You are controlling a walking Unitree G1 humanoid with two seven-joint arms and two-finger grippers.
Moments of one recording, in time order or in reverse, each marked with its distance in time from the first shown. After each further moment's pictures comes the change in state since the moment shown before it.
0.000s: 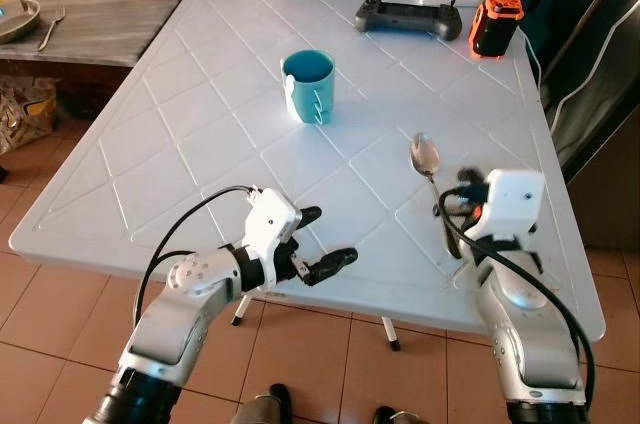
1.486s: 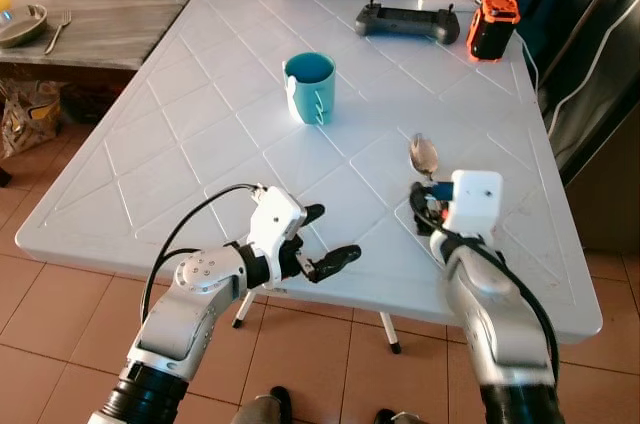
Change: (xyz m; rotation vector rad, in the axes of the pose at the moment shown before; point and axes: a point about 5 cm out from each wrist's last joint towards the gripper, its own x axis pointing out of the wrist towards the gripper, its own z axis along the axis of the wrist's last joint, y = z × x) left arm 0.004 -0.002 -0.001 0.008 -0.001 -0.012; right arm 0.014 0.025 -0.022 0.068 0.213 0.022
